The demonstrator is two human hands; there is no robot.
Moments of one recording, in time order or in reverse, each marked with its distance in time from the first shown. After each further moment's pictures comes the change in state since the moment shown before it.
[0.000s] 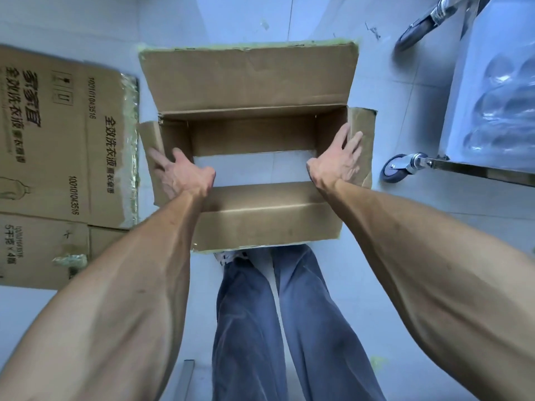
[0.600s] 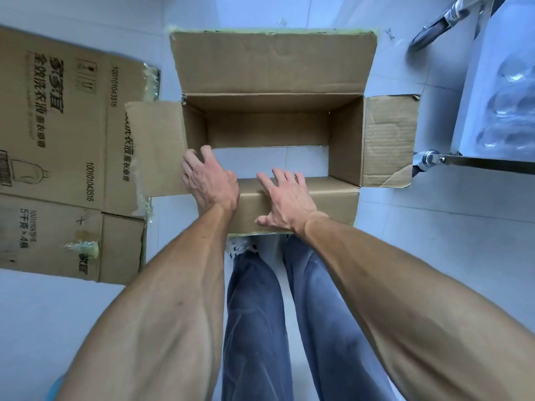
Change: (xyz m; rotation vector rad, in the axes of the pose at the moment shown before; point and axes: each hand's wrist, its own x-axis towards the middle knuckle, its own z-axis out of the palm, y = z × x) left_hand -0.044 -0.029 0.018 -0.127 0.293 0.188; right_hand -0.117 -0.009 0.048 -0.522 -0.271 -0.935
